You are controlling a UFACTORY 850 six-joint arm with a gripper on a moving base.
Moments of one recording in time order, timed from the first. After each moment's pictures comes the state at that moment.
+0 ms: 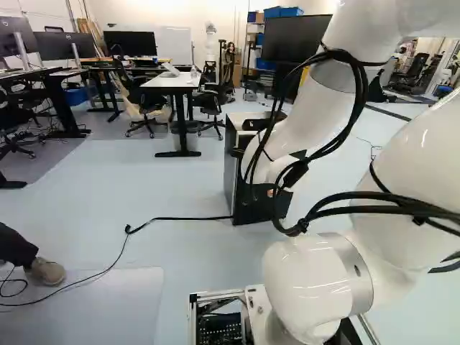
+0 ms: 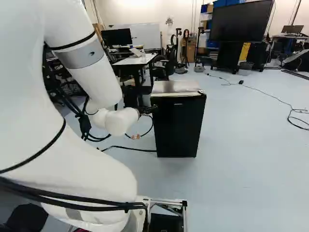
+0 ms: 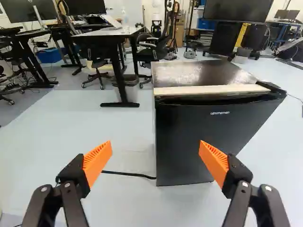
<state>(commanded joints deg) 0.6 6.1 -13.9 0.2 50.0 0.0</state>
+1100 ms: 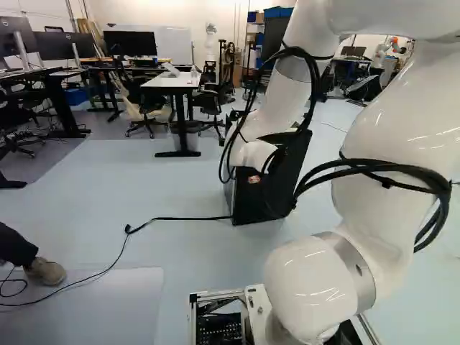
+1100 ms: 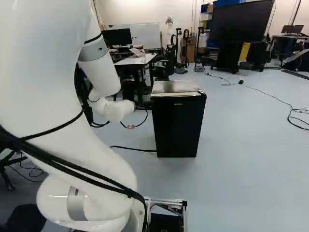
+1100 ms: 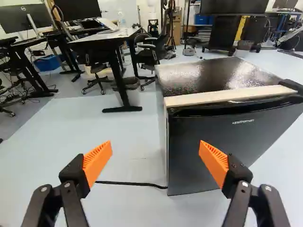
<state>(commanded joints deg) 8.6 -4.8 -24.9 11.7 50.0 0.0</state>
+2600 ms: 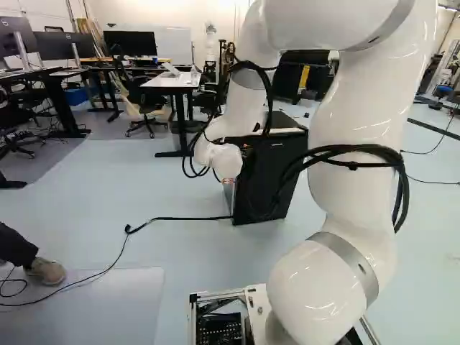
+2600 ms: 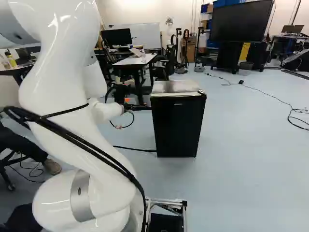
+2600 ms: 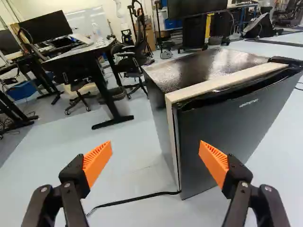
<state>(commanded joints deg) 22.3 -16.8 -32.0 37.5 59.4 0.0</state>
